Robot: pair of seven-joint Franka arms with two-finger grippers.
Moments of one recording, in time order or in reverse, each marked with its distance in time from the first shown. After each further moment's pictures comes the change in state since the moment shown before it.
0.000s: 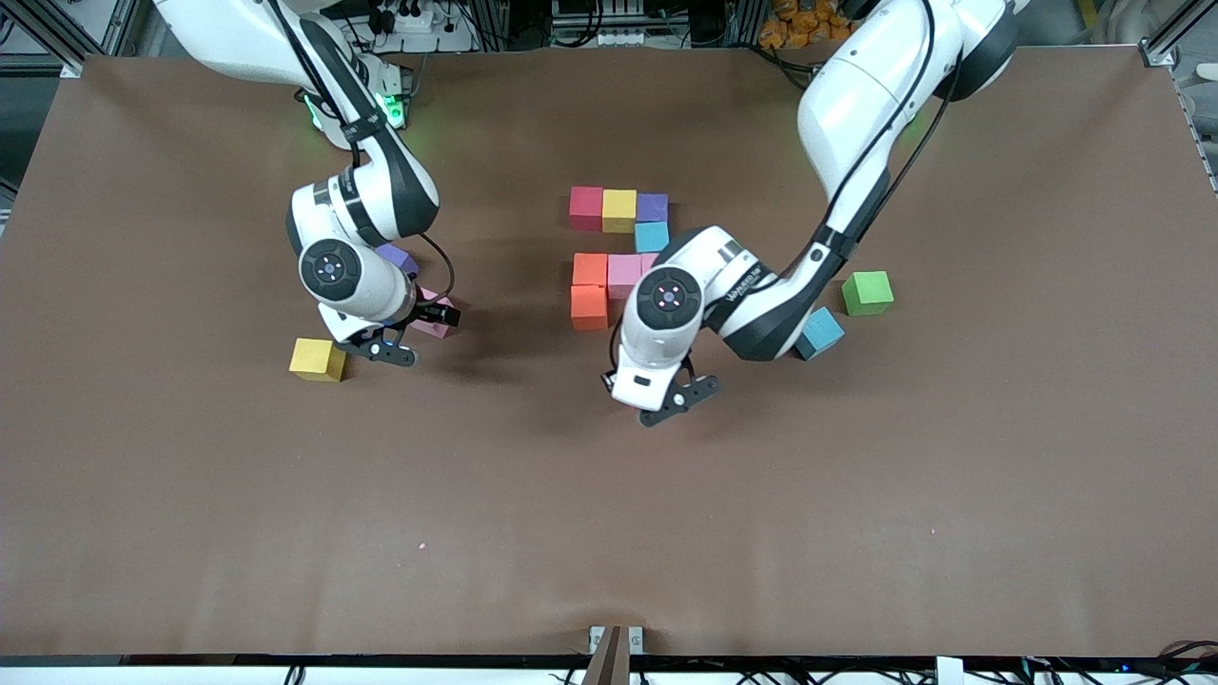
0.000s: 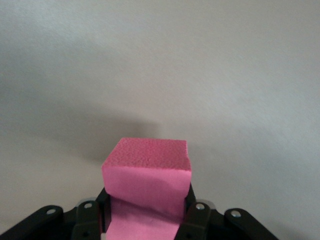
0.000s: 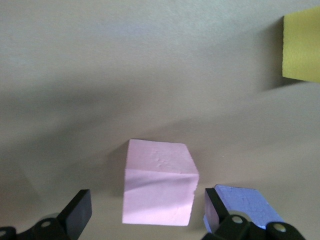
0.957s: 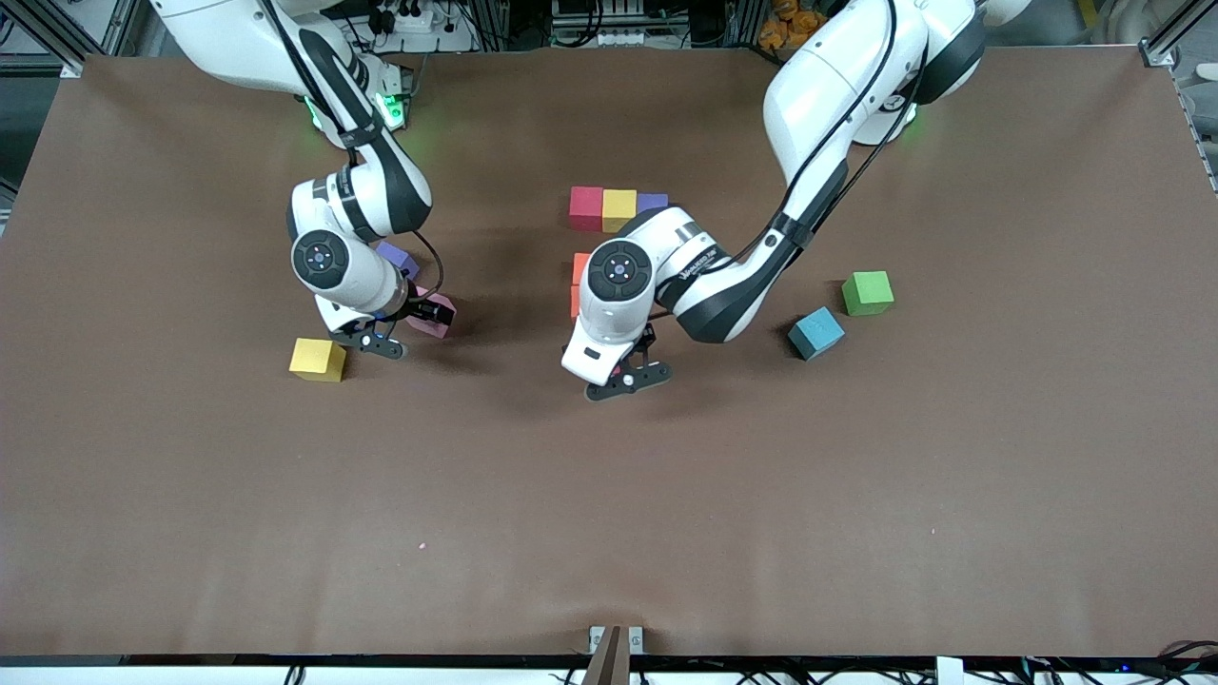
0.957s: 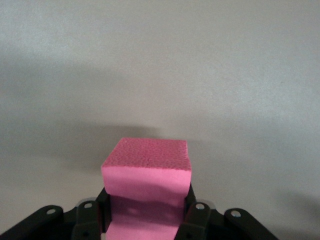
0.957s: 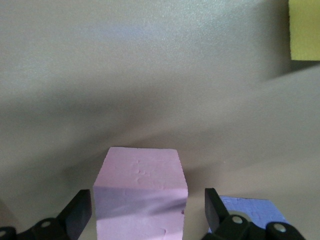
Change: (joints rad) left arm -0.071 0.042 0.000 0.052 0.000 -0.004 0.122; right arm -0.017 0.010 0.003 -0.098 0.061 0.147 0.002
